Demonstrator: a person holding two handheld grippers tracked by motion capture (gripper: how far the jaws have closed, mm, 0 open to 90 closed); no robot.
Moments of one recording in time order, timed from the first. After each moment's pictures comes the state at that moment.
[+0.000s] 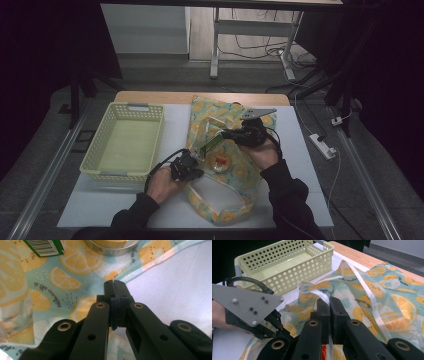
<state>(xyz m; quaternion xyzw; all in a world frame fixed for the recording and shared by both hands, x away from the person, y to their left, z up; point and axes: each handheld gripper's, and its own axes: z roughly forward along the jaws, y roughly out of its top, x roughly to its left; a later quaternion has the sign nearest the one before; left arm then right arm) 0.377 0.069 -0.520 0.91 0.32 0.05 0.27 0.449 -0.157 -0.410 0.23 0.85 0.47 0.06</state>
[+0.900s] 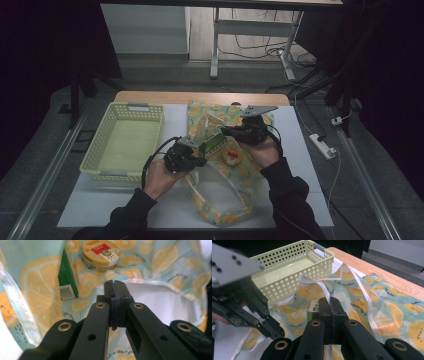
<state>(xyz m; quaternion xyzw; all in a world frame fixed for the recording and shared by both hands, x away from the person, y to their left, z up) 0.372 0.088 -0.458 0.86 0.32 0.03 0.39 0.446 -0.154 -0.396 0.22 0.85 0.48 0.08</state>
